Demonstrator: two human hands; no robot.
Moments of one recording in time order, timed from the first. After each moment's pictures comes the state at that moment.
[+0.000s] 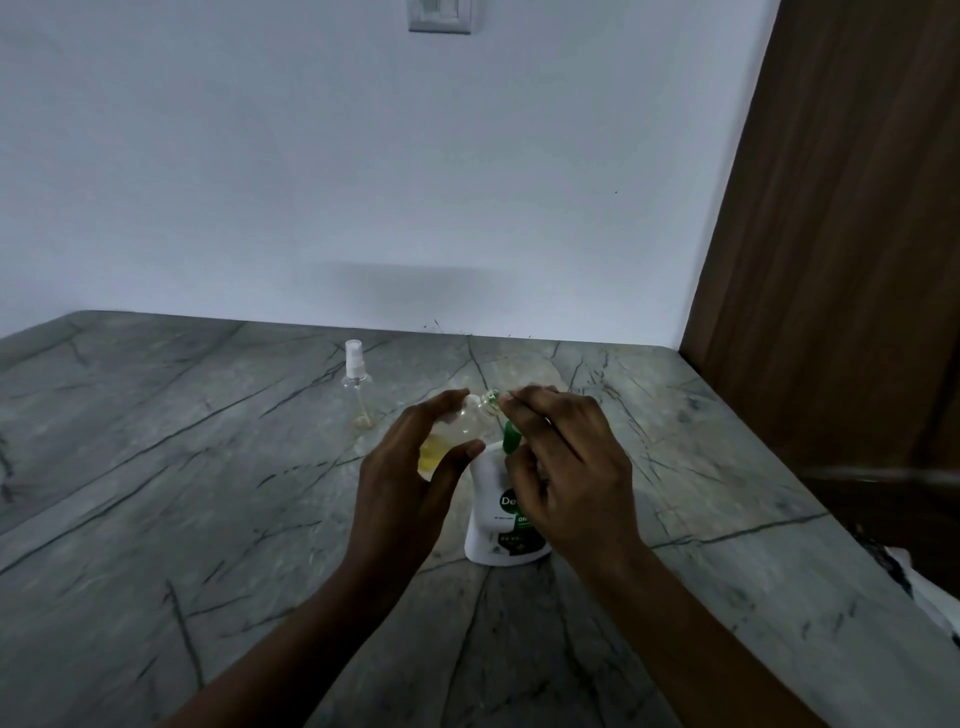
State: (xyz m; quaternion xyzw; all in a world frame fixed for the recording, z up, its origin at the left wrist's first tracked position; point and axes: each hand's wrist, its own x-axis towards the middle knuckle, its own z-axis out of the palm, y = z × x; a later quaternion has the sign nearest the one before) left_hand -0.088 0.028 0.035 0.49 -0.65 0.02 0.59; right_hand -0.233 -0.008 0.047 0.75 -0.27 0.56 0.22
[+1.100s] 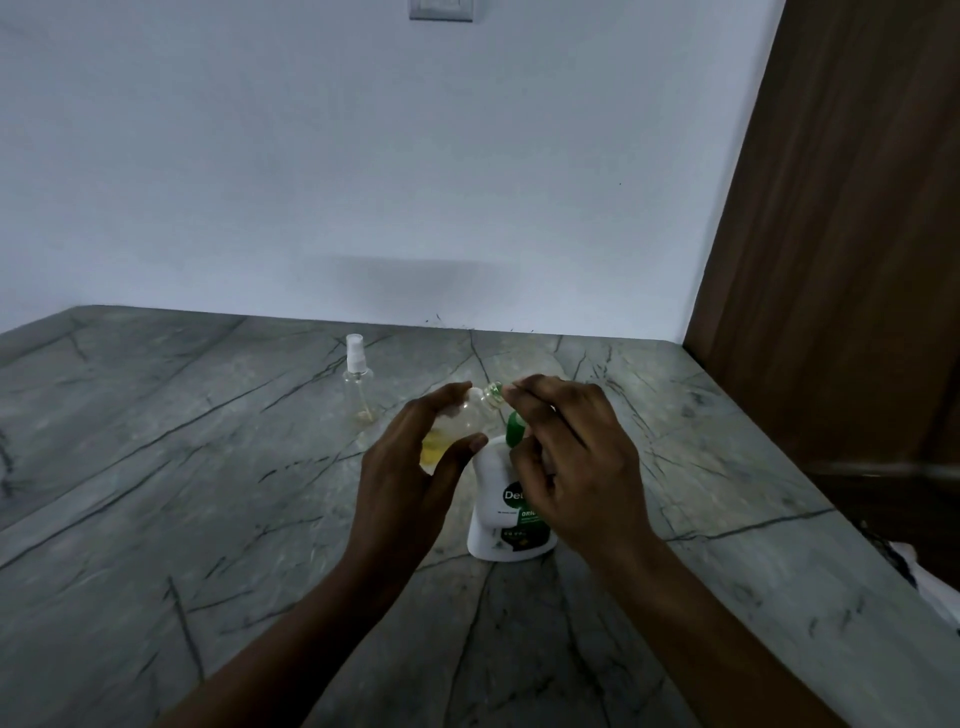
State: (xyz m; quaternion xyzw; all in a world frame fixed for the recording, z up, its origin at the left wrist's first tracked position) left_hand -0.087 0.025 0.035 0.49 -0.65 0.02 0.58; right_hand -0.235 -0.010 0.050 0.77 -0.27 0.54 0.22
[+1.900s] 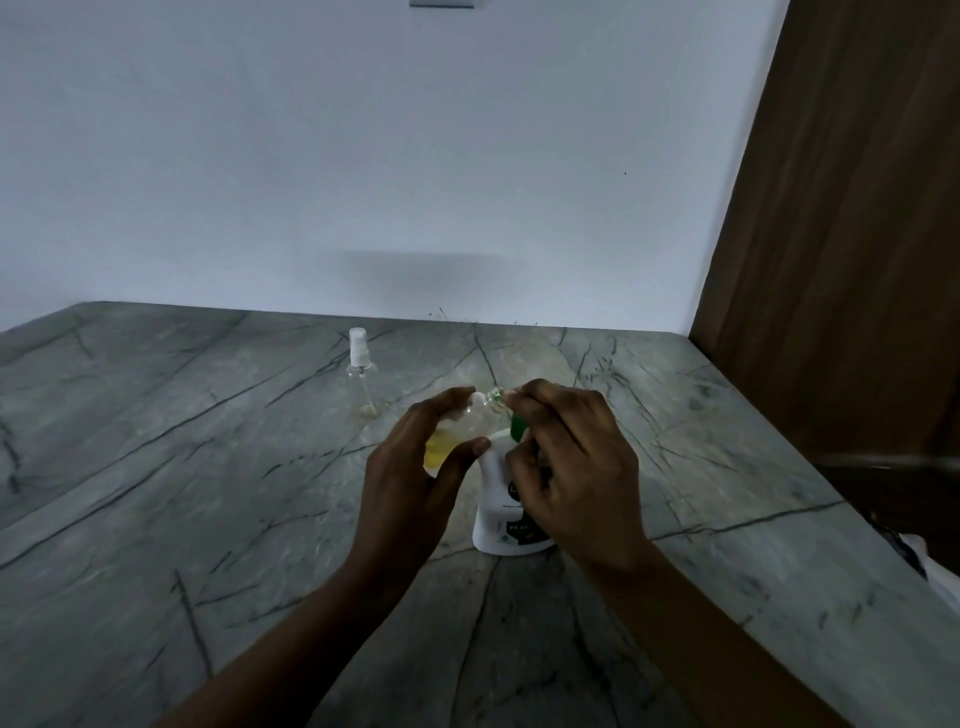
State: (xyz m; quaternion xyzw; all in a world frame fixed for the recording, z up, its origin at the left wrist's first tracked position) left_hand -0.085 0.026 0.027 0.49 -0.65 0.00 0.58; right_hand -0.229 -0.010 0.037 0.76 -0.28 0.55 0.22
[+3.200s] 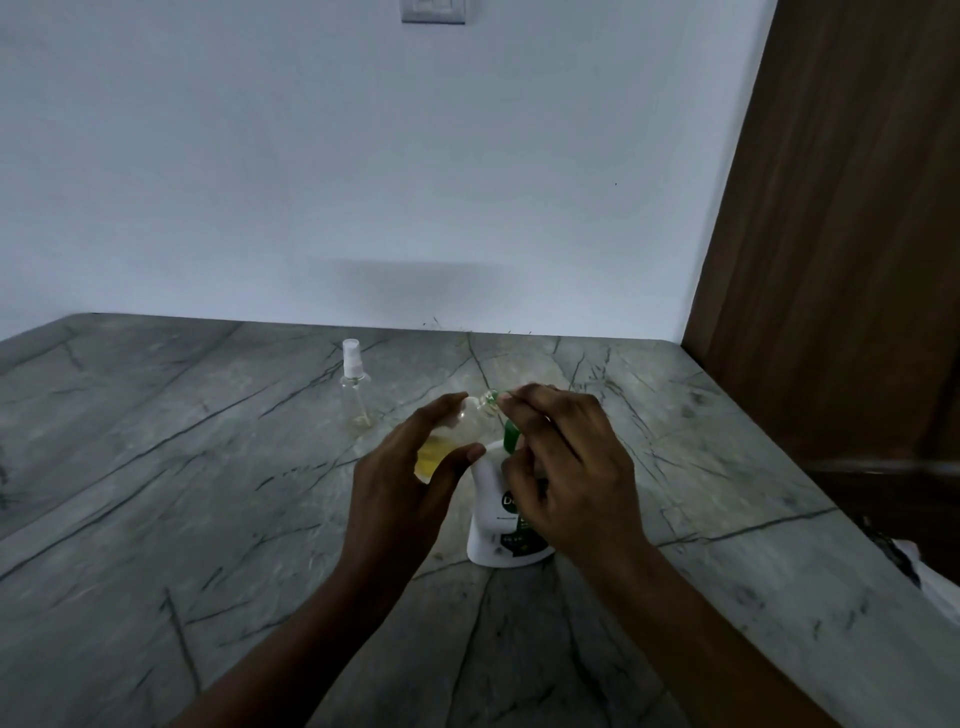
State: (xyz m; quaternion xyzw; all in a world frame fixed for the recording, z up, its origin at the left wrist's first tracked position) left_hand -0.085 0.028 0.035 0.51 -0.65 0.02 0.57; right_hand -0.231 -0.013 0.045 0.75 -0.26 0.55 0.25
